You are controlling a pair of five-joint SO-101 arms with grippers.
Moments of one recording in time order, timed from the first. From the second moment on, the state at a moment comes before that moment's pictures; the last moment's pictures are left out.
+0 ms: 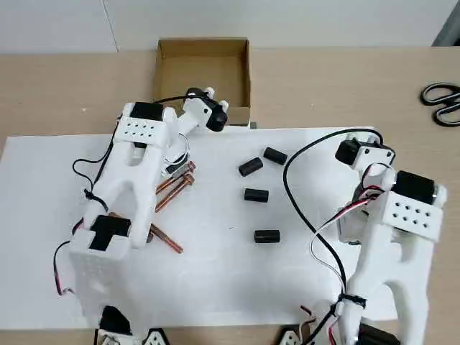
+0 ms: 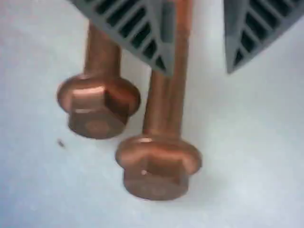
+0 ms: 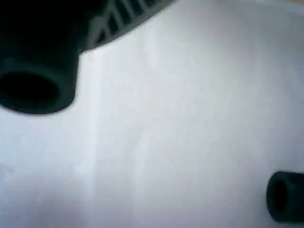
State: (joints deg) left arm 5.5 26.0 -11.0 84.0 -33.2; right arm 17.0 -26.9 31.0 91.3 20.8
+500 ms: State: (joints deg) left arm 9.1 27.1 -15.5 83.8 -29.5; right arm 17.0 -26.9 31.0 90.8 20.8
